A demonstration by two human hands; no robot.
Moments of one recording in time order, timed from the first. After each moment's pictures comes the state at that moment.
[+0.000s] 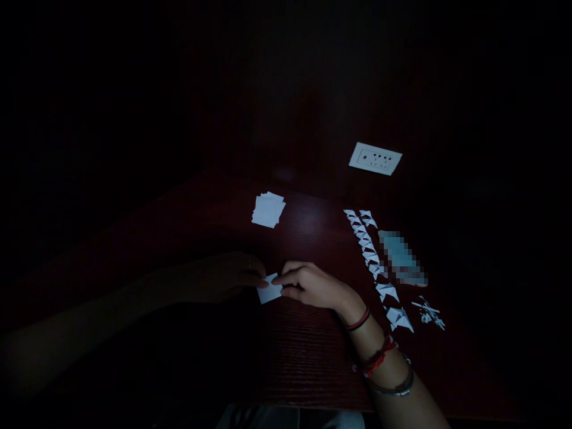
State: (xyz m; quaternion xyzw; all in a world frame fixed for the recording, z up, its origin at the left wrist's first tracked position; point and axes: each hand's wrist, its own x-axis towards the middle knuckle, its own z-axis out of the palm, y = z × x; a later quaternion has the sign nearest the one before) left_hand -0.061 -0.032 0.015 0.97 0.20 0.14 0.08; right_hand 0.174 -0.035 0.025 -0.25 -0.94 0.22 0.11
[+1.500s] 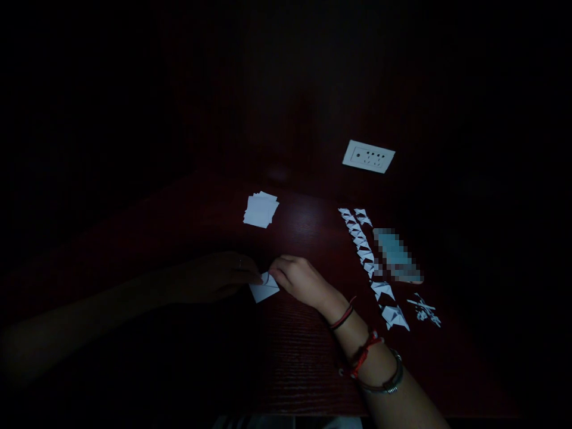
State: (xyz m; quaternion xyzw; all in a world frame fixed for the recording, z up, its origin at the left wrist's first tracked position) left_hand -0.058 -0.021 -0.004 0.97 0.20 0.14 0.04; right_hand 0.164 -0.024 0.001 -0.32 -0.92 0.14 0.20
